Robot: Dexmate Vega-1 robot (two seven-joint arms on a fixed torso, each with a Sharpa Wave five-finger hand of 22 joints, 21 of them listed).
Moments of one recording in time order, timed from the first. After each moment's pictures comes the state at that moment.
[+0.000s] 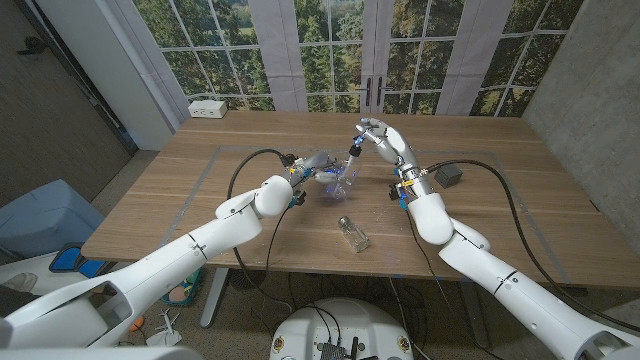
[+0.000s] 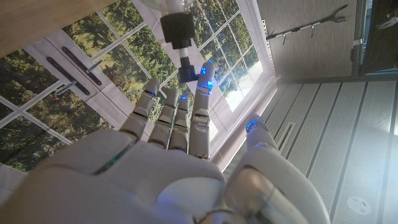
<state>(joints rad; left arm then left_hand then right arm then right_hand) 0.73 0.66 0.76 -1.78 0.26 0.27 0.05 0.73 -0.07 0.53 -0.24 0.17 0.61 0.09 0.33 0.29 0.78 0.01 0.21 0.20 0.65 -0.06 0.19 0.17 0.36 -0.01 0.67 0.19 -0.98 -0.55 -0.52 -1.69 -0.23 0.37 -0.45 0.35 0.12 0.39 -0.16 0.26 0.87 0.16 0.37 0.60 0.34 0.05 0.20 0.42 0.27 0.02 0.33 0.77 0.21 0.15 0.63 0.19</state>
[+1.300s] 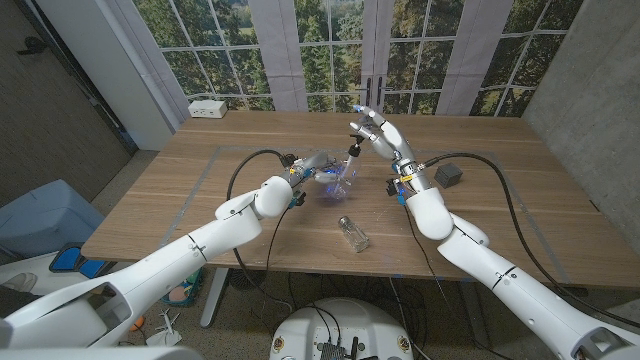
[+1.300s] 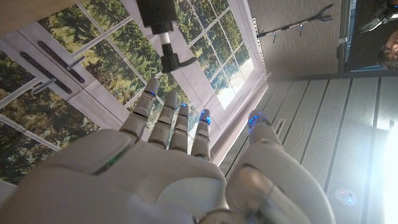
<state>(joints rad) 0.74 0.66 0.75 -1.78 0.26 0.26 0.06 0.73 -0.07 0.53 -0.24 0.17 0.61 0.09 0.33 0.29 0.78 0.01 0.21 0.20 0.65 -0.06 0.19 0.17 0.36 -0.01 0.67 0.19 -0.97 -0.54 -0.51 -1.69 -0.23 0.41 -0.43 0.42 0.09 0.41 -0.17 0.25 0.32 -0.09 0.17 0.38 0.27 0.02 0.20 0.37 0.26 0.02 0.31 0.75 0.22 0.15 0.61 0.19</state>
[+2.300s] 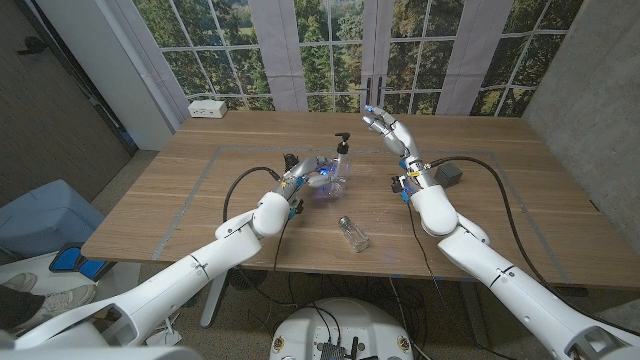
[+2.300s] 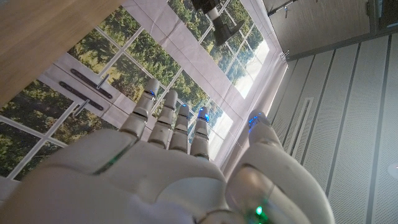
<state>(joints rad) 0.85 0.59 0.69 -1.67 0.21 0.07 0.31 0.71 -0.06 0.53 -0.24 0.17 0.61 0.09 0.30 0.29 0.75 -0.03 0.20 0.20 0.64 -0.06 0.18 0.17 0.34 0.00 0.67 0.19 -0.96 -0.50 -0.47 -1.64 0.00 0.42 -0.34 0.42 0.09 0.41 -0.17 0.24 0.34 -0.06 0.18 0.33 0.26 0.03 0.20 0.36 0.26 0.02 0.31 0.75 0.22 0.15 0.60 0.19</state>
